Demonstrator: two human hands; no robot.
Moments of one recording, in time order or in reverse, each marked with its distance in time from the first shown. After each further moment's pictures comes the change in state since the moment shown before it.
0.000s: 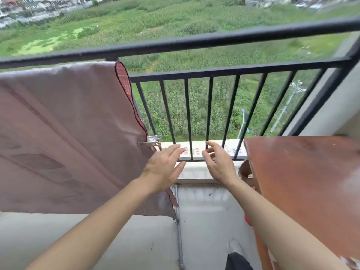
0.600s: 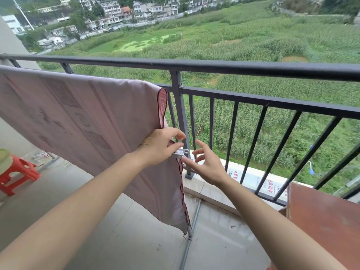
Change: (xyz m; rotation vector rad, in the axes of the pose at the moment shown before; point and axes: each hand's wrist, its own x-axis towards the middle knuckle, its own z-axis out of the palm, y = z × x) left_hand 0.020 -0.019 -0.107 -0.232 0.210 -0.367; right_hand 0.062 -0.085 0.022 0.255 -0.504 -0.255
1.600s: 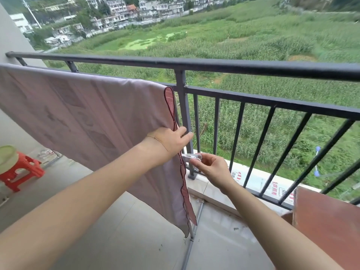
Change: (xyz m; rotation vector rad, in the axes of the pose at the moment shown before) left_hand 0.017 0.036 -0.014 1.081 -0.375 0.164; right_hand 0.005 0.013 0.010 0.447 -0.023 0.121
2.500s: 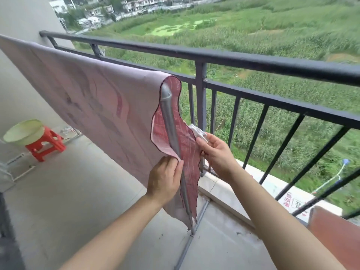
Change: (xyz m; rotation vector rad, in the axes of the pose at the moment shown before) left_hand -0.022 0.085 0.123 -0.829 0.749 -0.645; right_hand 0.060 -0.026 0.004 0.374 -0.244 0.109
